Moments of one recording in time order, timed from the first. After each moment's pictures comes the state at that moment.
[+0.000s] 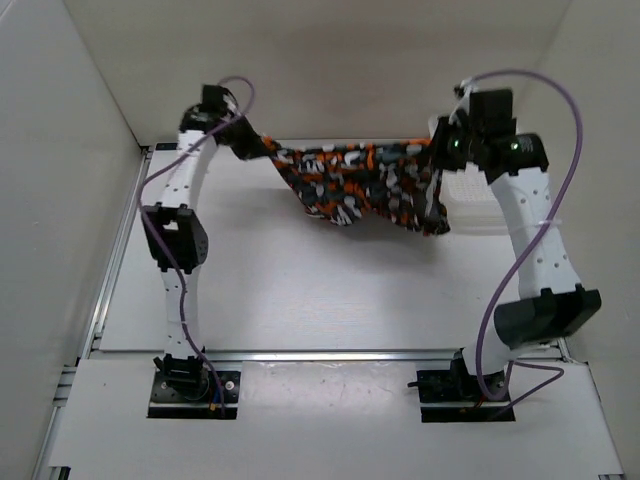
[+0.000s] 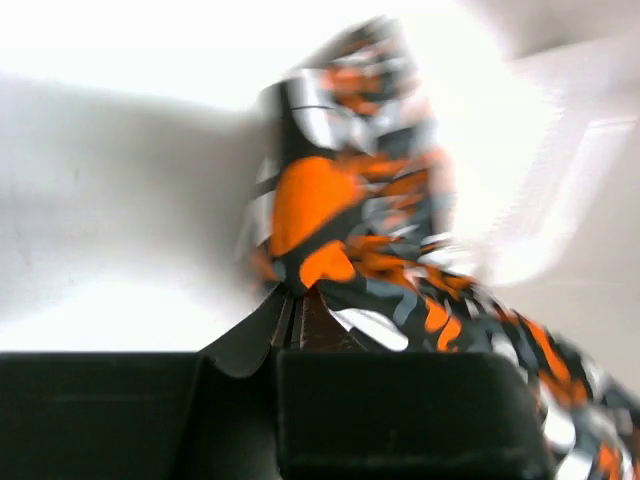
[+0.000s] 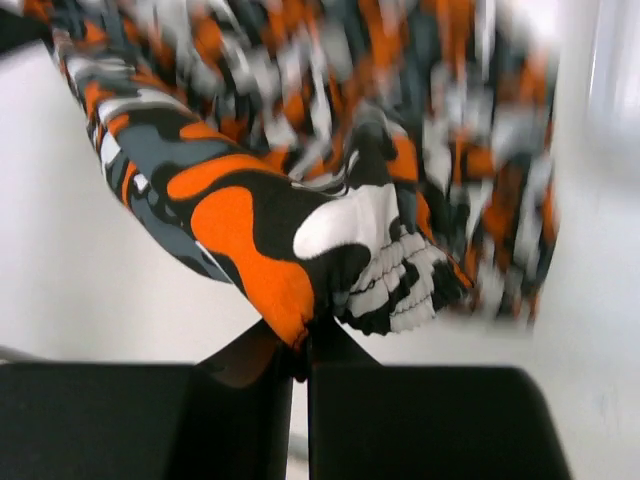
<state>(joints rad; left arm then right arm) -0.16 2.33 2.31 -0.93 0.39 -0.75 0.20 1.47 1.70 -1.00 -0.20 0.32</state>
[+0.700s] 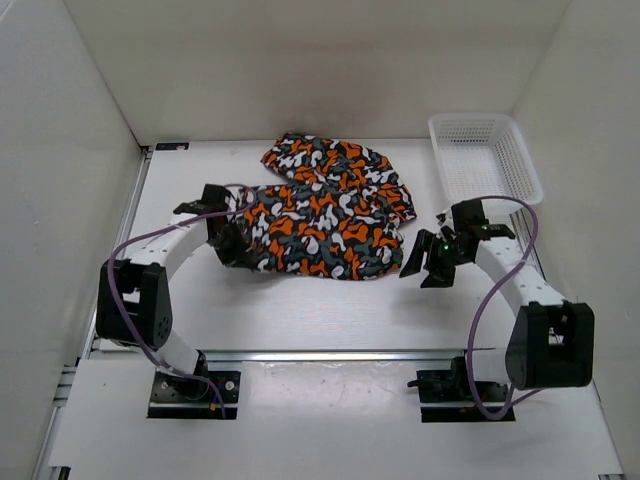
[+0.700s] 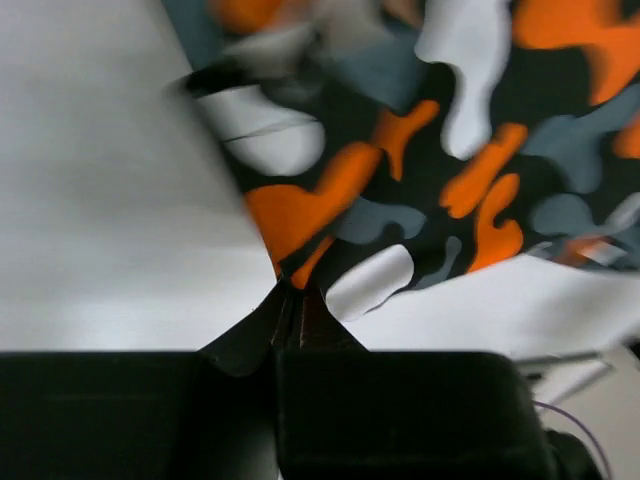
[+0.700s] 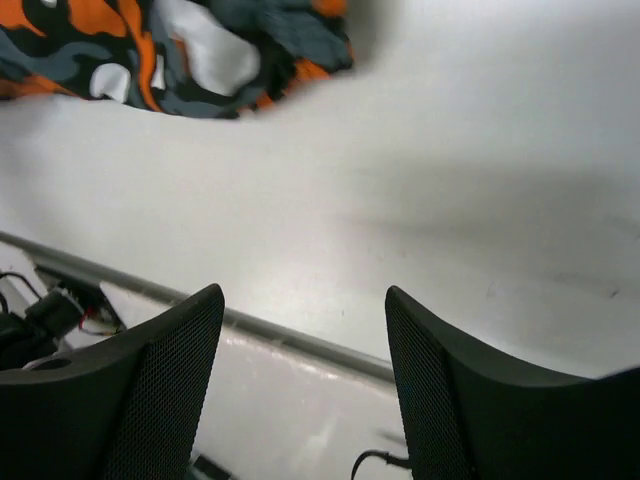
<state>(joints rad) -0.17 1.53 1.10 -0.75 0.24 -0.66 0.09 1.33 0.90 -0.80 -0.45 0.36</state>
